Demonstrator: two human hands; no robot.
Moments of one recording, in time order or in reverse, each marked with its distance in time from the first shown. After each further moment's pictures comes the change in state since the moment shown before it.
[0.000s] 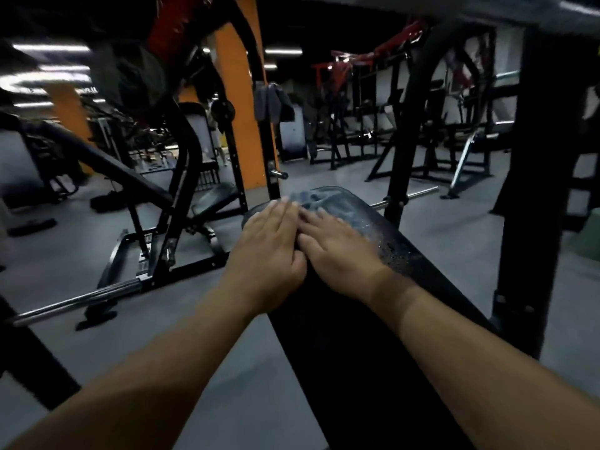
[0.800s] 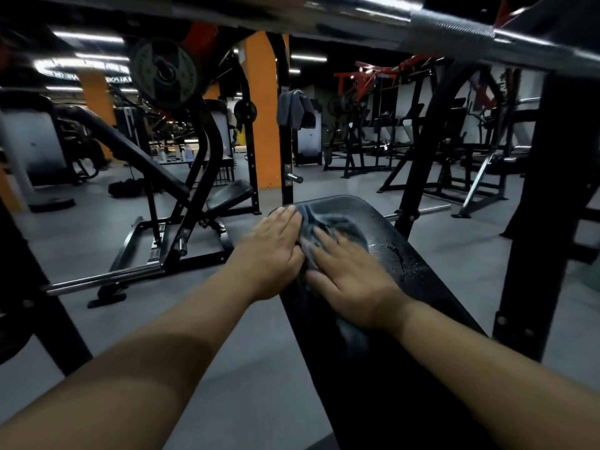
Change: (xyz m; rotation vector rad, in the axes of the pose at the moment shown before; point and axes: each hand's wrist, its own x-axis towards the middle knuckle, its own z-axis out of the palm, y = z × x) left_hand -0.014 -0.020 -0.018 0.013 -0.130 -0.053; right_hand -0.031 -0.006 0.005 -0.210 -0.102 -0.128
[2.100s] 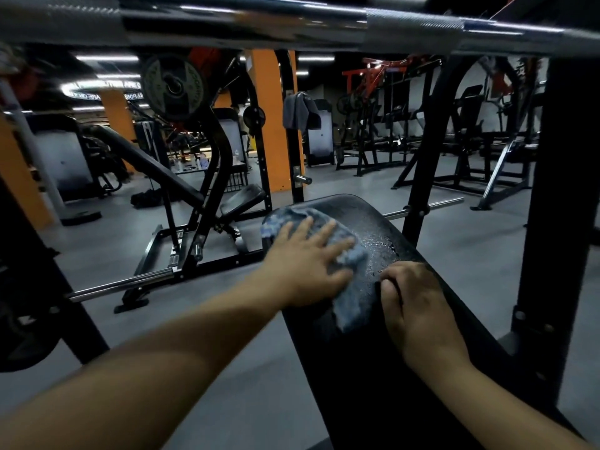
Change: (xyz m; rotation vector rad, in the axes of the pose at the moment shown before) left_hand 0.019 0.048 0.016 0.278 -0.085 0.096; right_hand -0.085 0.037 0.019 0.238 0.634 0.251
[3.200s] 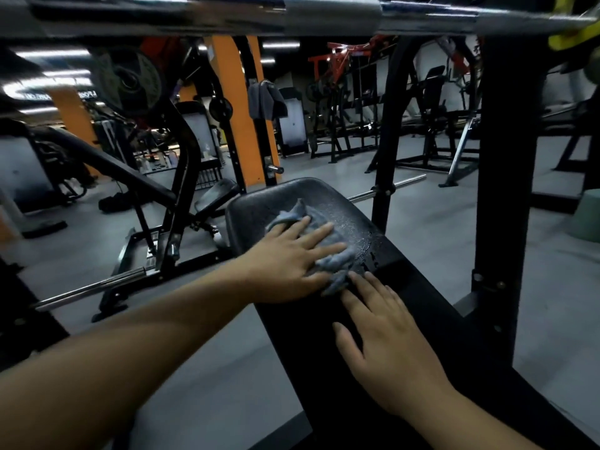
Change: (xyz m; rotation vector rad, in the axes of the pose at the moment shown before) left_hand -0.008 0.023 0.003 -0.008 -0.044 0.332; right_hand -0.066 -0.024 -0.041 -0.147 -0.438 0.049
